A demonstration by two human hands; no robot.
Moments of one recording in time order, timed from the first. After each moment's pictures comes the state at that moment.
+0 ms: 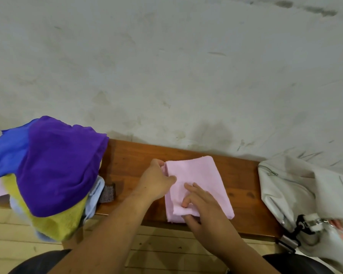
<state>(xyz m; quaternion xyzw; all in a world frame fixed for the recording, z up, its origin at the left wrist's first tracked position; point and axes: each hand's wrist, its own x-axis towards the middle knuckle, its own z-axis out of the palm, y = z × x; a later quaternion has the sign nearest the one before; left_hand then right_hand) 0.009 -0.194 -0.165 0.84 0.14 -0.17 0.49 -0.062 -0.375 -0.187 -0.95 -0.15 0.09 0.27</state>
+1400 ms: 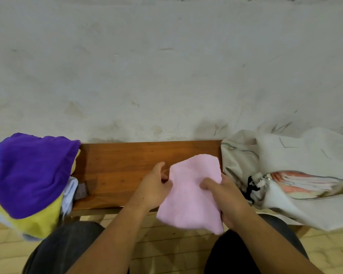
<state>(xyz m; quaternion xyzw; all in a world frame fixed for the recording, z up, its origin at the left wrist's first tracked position) -0.048 -0.283 -0.158 0.89 0.01 -0.17 0.41 -0.095 -0.472 -0.132 -0.70 0.22 0.11 0.67</state>
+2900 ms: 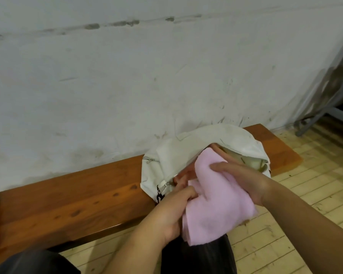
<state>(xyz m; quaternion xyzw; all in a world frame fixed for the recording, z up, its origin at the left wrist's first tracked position) -0.116 -0.570 -0.075 0.60 0.06 -0.40 0.69 -0.127 -0.771 -0.054 -0.66 0.20 0.13 0.71</state>
